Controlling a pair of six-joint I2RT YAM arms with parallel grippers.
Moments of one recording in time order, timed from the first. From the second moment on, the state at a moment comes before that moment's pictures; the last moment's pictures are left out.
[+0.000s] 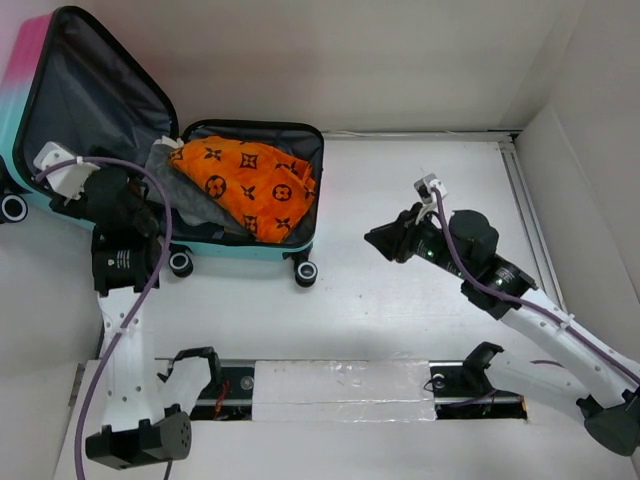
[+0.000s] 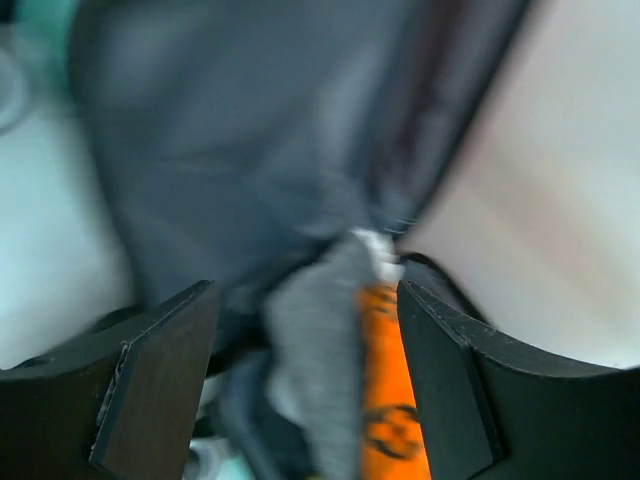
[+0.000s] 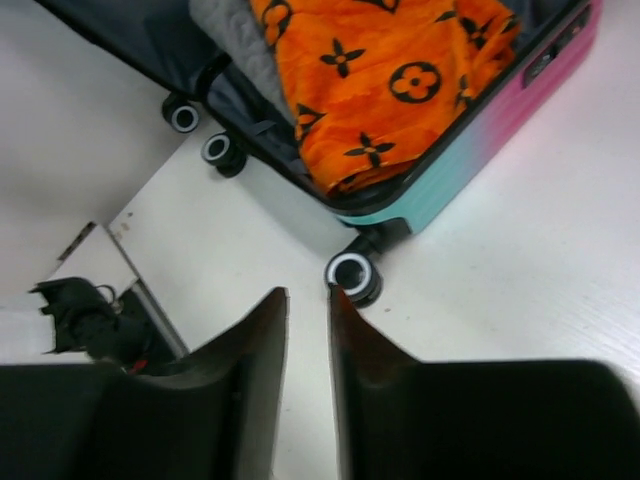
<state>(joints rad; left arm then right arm) 0.11 0.94 1.23 -0.34 -0.61 -0.48 0.70 0.89 0.87 -0.11 -0.17 0.40</state>
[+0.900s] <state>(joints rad) 0.33 1.33 1.48 -0.60 -0.86 -0.46 0.73 0.91 0.80 -0.10 -0.24 0.36</state>
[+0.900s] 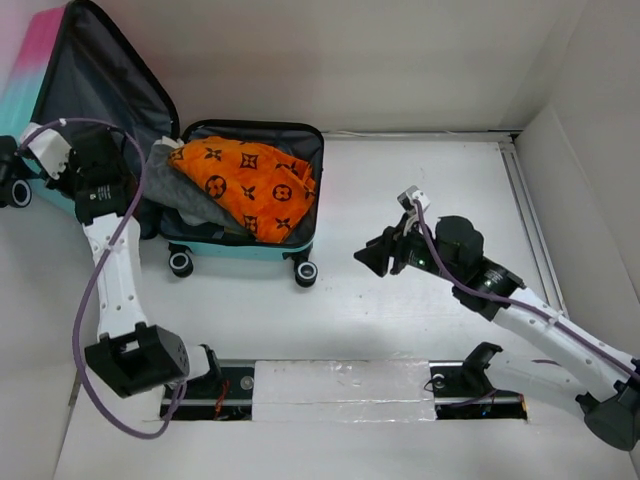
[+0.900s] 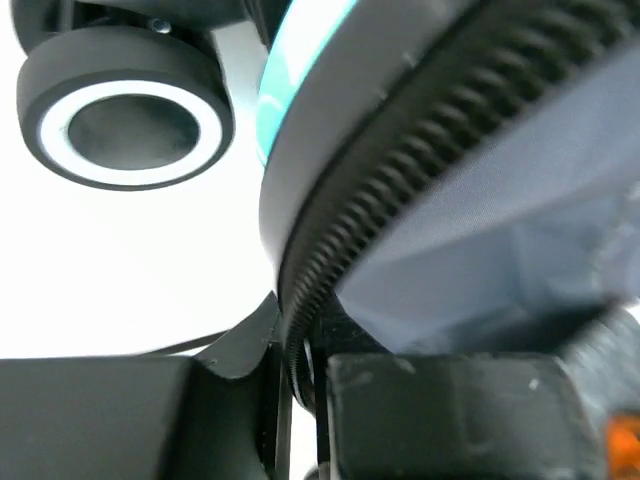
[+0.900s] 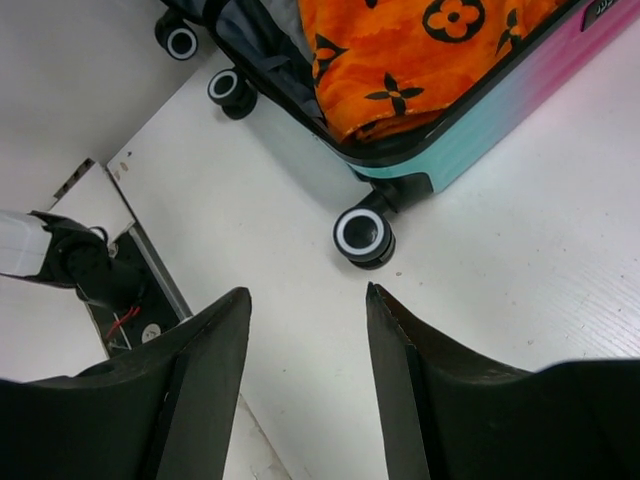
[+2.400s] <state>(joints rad) -0.21 1.37 1.60 -0.38 -0.06 -0.45 0.72 1.12 0.96 -0.15 0.19 0.46</state>
